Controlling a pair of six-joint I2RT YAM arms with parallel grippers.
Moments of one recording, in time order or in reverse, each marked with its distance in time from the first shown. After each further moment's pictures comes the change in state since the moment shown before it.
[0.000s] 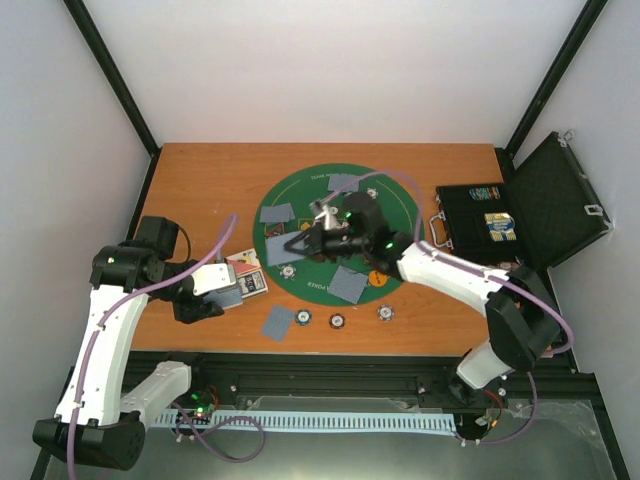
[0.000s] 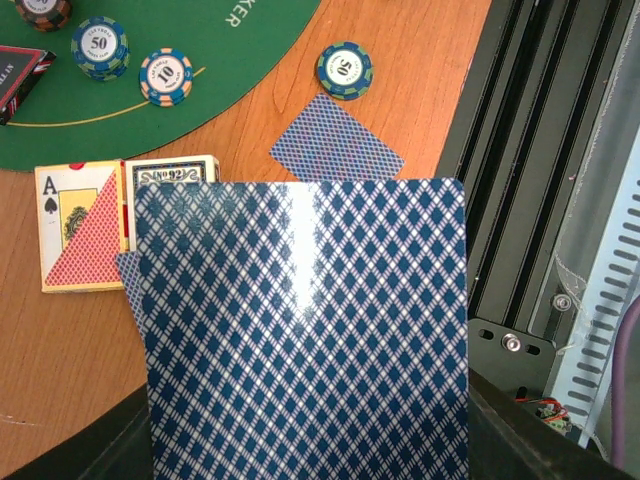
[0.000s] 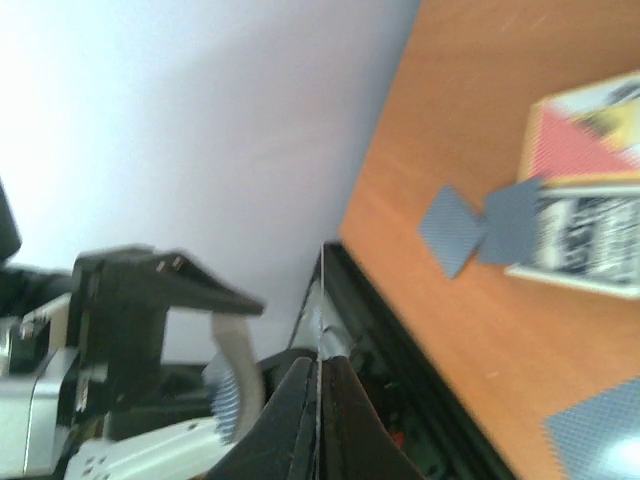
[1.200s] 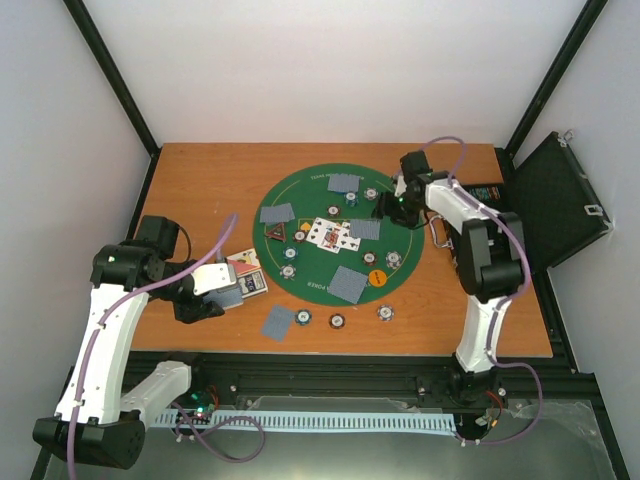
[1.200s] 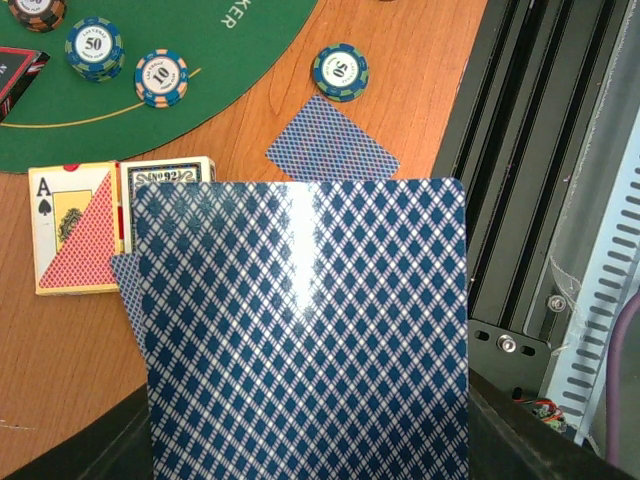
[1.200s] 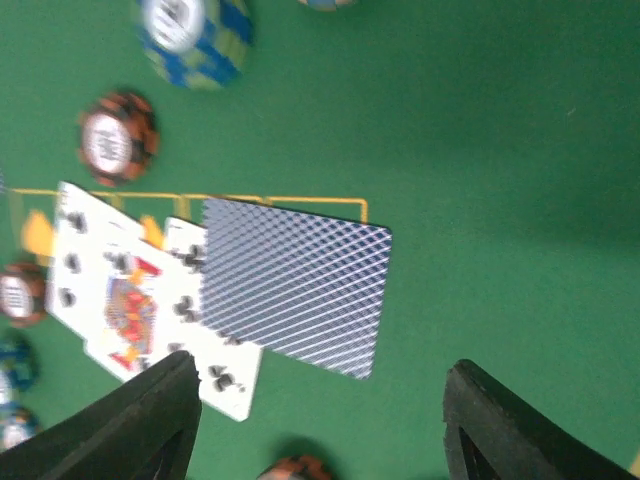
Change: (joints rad) left arm 0.000 0.005 0.000 -0.003 0.007 0.000; right arm -0.604 0.468 0.472 -0.858 0.348 -0.667
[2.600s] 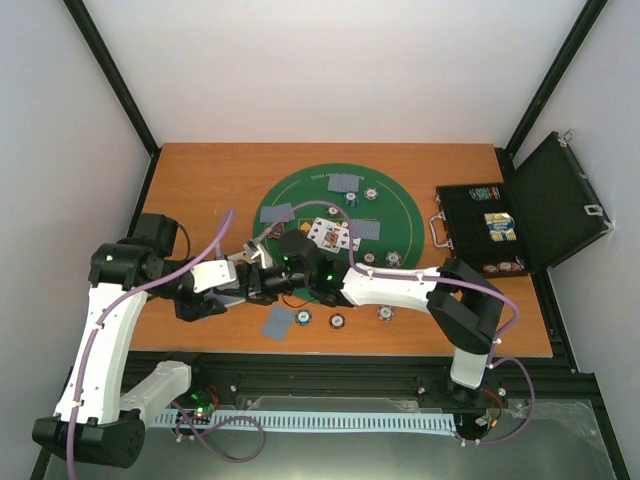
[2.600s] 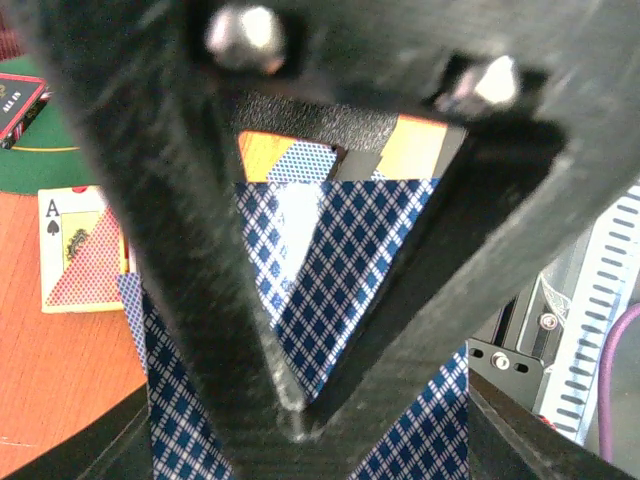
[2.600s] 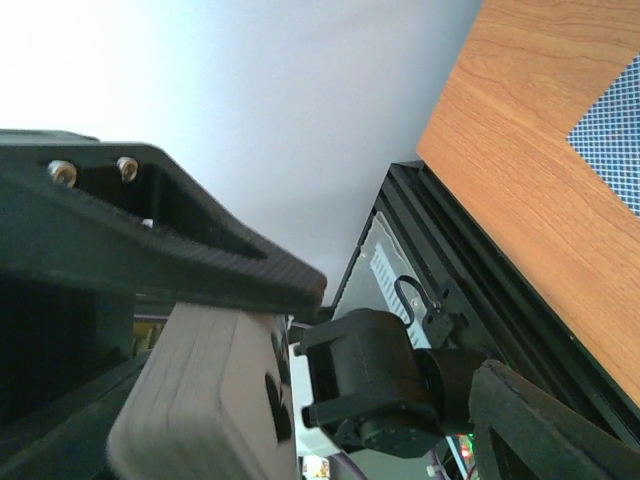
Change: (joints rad) left arm 0.000 0.007 0.026 -0.003 0.038 -0.010; right arm 0.878 -0.233 -0.341 1.045 -0.285 0.799
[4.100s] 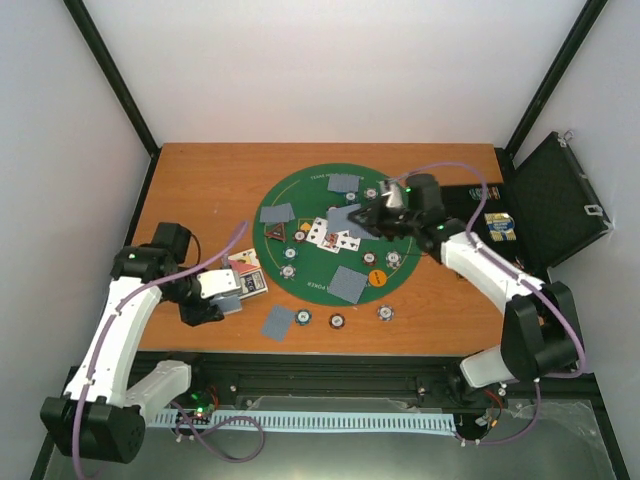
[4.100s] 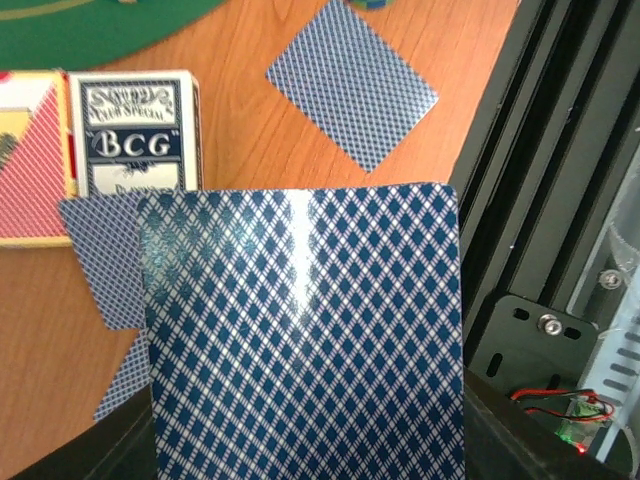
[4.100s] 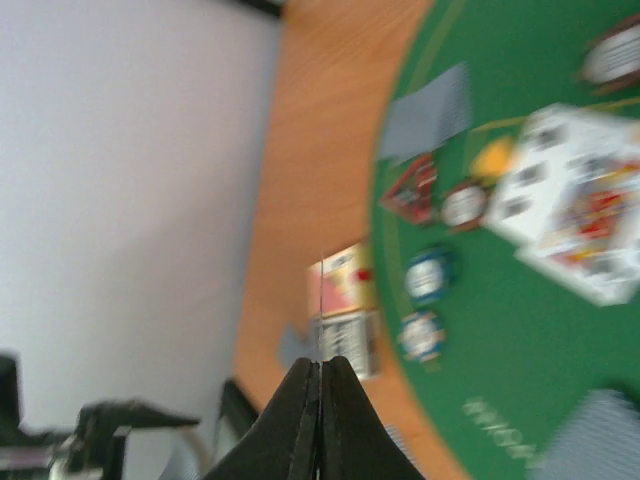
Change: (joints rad) left arm -0.001 0.017 -0.174 0.109 -0.123 -0.017; right arm -0.660 -0.366 -0.195 -0.392 -0.060 -0.267
